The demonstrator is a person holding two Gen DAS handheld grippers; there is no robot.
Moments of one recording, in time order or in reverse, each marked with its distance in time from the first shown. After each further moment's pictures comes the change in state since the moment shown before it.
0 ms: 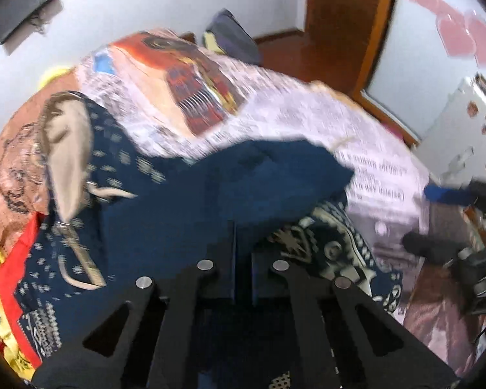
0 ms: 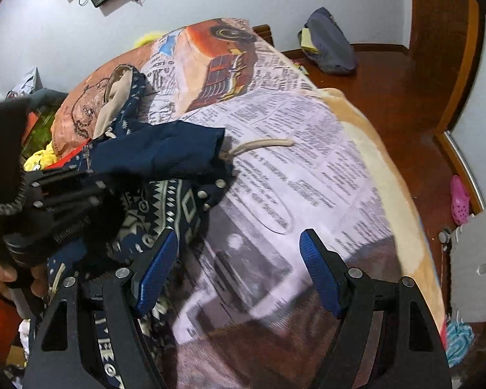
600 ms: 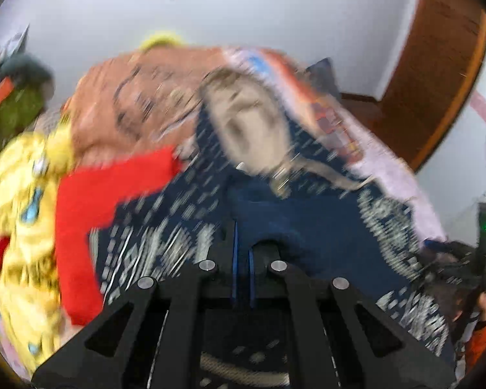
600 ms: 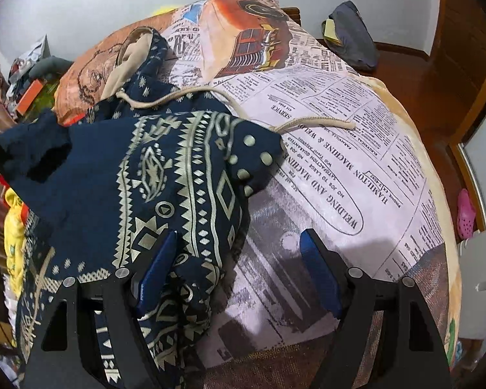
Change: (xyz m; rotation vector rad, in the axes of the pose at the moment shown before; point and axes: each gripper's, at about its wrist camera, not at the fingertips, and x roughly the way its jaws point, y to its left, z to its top) left arm -0.110 0.170 -0.108 -0.427 -0.085 0.126; right arm 0.035 0.031 -0.011 -0.108 0.078 -0.015
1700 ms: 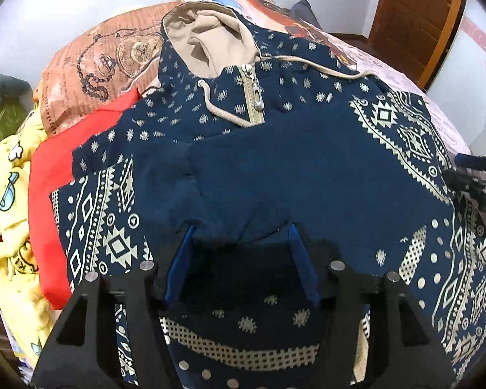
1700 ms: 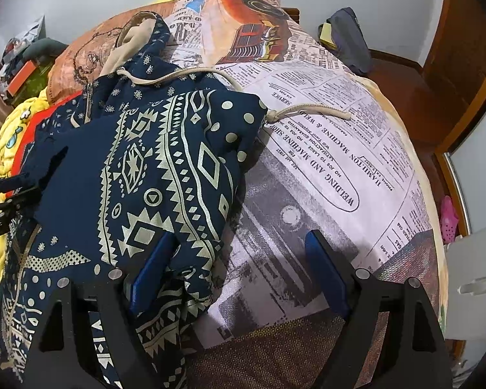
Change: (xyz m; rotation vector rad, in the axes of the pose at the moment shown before) left arm 0.054 -0.046 -0.056 0.214 0.147 0.028; right arm -0.003 0.013 -0.013 -0.039 0.014 -0.075
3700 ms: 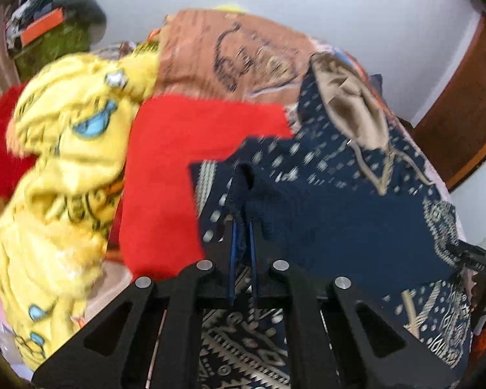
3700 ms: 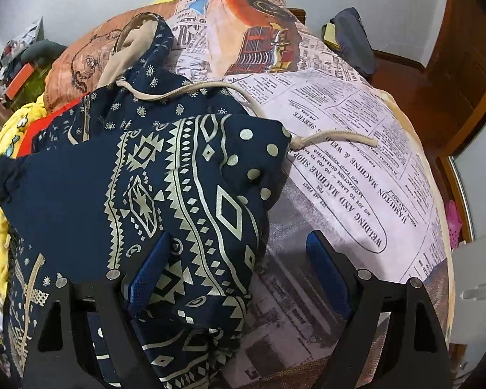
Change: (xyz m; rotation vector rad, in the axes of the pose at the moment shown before) left arm -0.044 0.177 -0.053 -0.446 -0.116 -0.009; right arm 0.014 0.014 0.026 0.003 0.004 0.003
